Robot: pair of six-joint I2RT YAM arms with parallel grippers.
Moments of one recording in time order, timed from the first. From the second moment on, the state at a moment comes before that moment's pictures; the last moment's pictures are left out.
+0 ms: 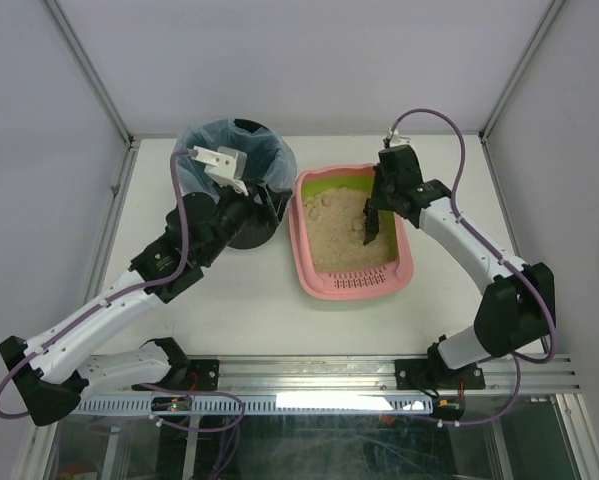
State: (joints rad) left arm -0.84 1.01 1.03 -0.06 -0.29 -0.28; right arm 0.44 1.50 1.26 -0.55 0.22 0.38
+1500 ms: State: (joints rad) left arm -0.74 1.21 1.09 0.03 -0.30 -0.20; right arm 0.40 1.10 0.52 0.17 -0.10 0.85
